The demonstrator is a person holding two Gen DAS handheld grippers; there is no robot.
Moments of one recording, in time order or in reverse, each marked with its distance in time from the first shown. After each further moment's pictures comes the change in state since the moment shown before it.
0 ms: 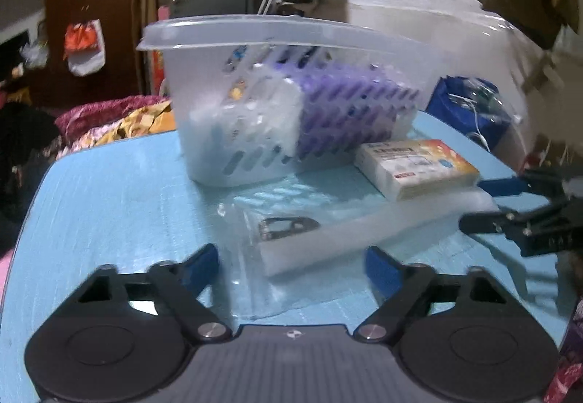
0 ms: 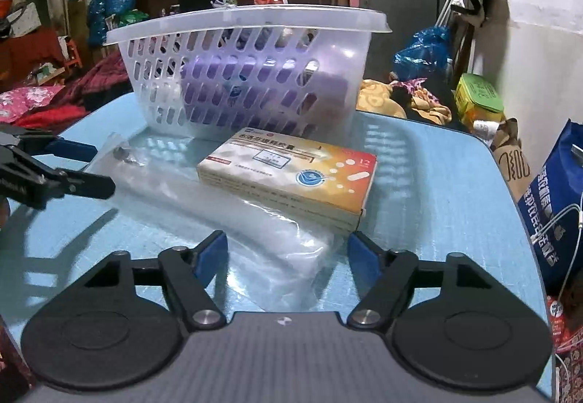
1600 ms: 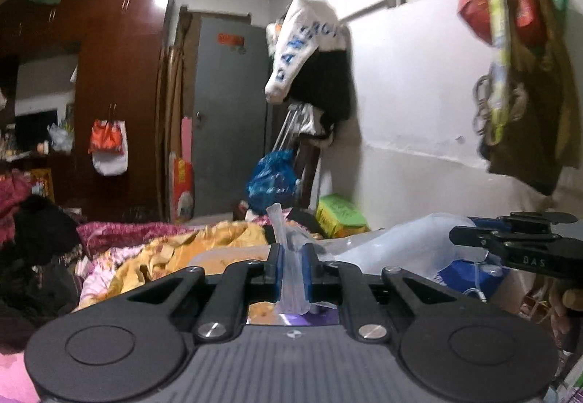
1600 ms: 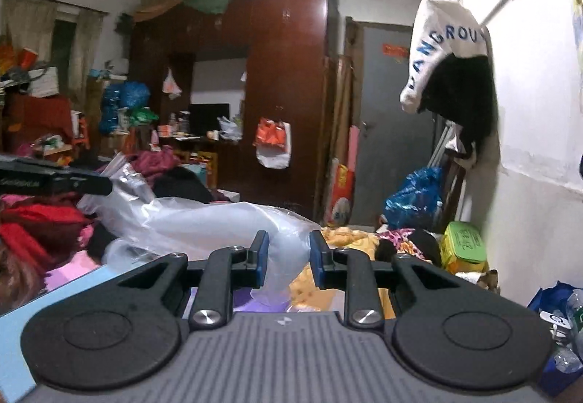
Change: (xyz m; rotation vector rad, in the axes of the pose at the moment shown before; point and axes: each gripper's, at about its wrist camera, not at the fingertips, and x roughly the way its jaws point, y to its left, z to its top) left arm -0.064 0.020 0.148 -0.068 -0.378 0.049; right arm -0.047 -0.016 0.150 -0.092 -0.401 -0.032
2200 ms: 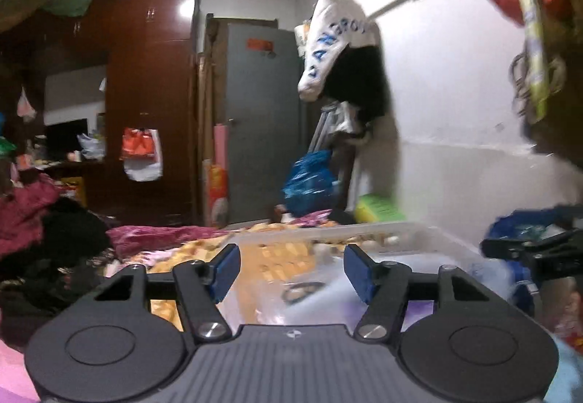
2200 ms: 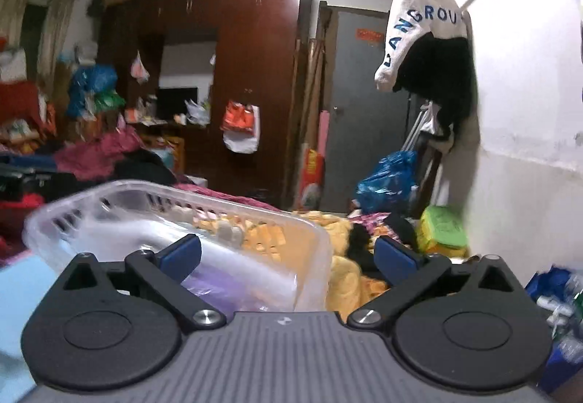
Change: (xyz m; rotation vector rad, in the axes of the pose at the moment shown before) left arm 0.004 0.002 -0.047 0.026 -0.054 0.114; right arm 0.030 -0.010 -0.040 0.019 0.029 -0.086
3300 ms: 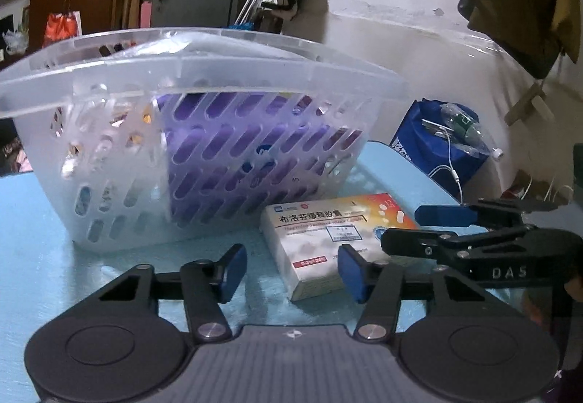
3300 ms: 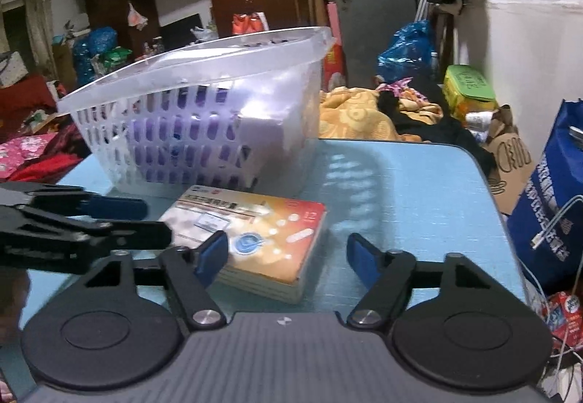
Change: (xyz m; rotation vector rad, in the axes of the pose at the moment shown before) left arm 0.051 -0.089 -0.104 -0.046 0.423 -0.247; right arm -0.018 -0.011 -0.098 0.201 0.327 0.118
